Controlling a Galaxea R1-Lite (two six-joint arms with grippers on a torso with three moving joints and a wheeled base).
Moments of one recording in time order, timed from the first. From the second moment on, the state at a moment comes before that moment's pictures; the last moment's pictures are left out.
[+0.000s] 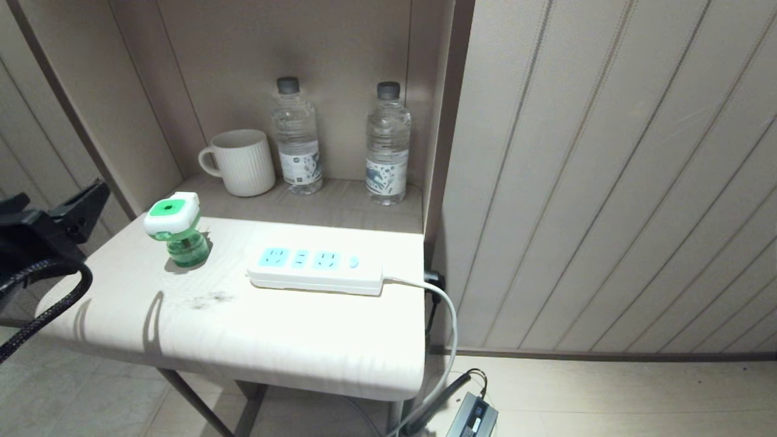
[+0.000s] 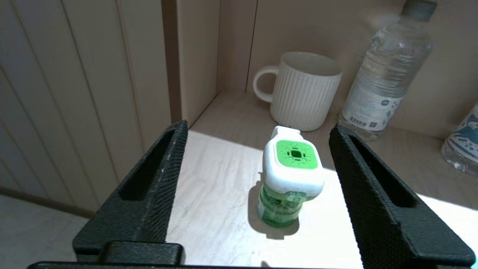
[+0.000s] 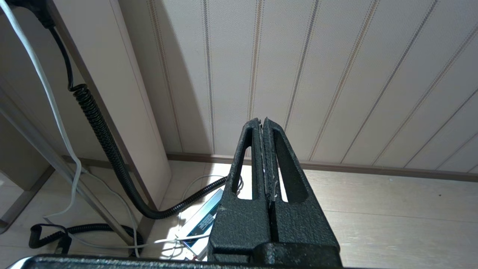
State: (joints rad) left arm -0.42 1.09 -0.45 -0.79 0.55 -0.03; right arm 0.00 0.00 0.00 0.01 0.00 0.01
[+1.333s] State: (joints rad) left arm -0.47 1.47 -0.47 -1.12 0.59 -0.04; right arm 0.00 0.00 0.00 0.01 0.00 0.01
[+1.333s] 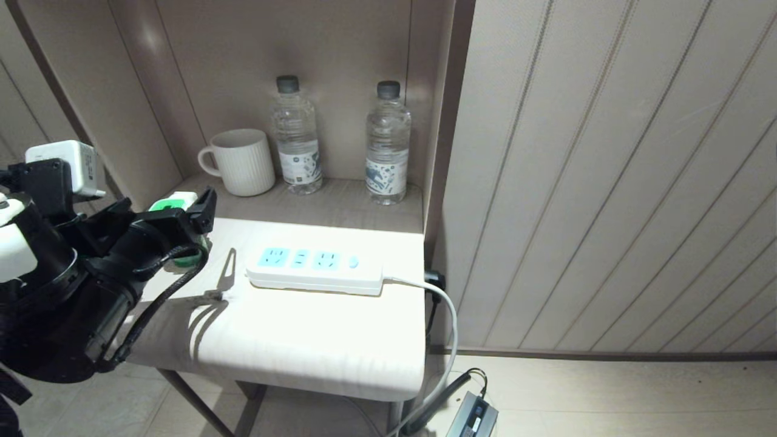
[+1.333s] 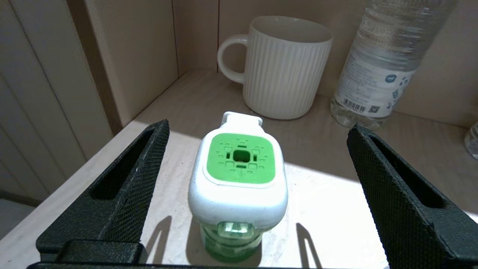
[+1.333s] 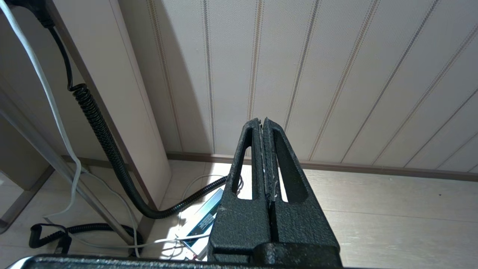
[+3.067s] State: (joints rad) left arm -0.38 1.67 -0.50 -1.33 0.61 0.00; right arm 0.00 0.00 0.00 0.01 0.00 0.01
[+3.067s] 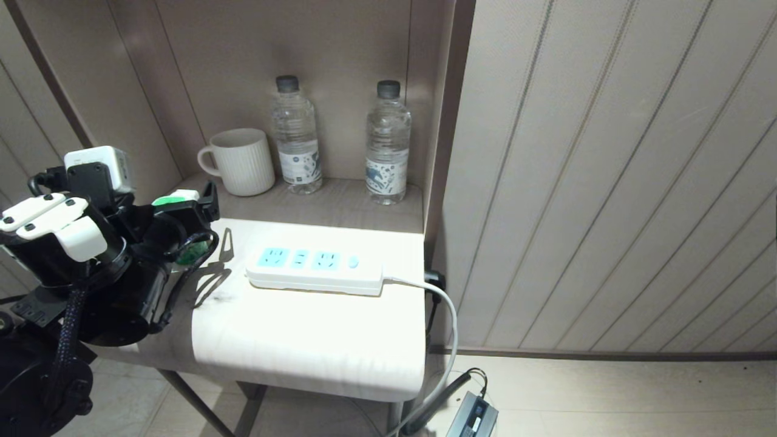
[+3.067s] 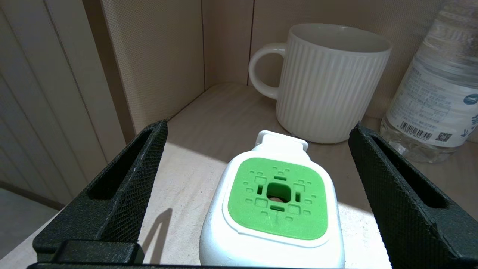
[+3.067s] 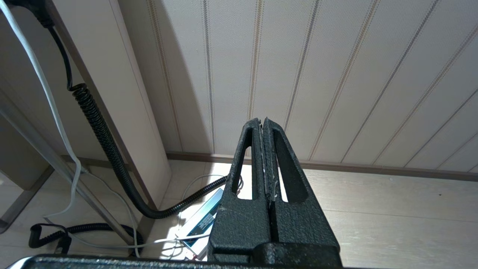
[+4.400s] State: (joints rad) left arm -0.38 1.64 -0.52 -1.31 0.62 0.03; right arm 0.00 0.00 0.00 0.01 0.00 0.01
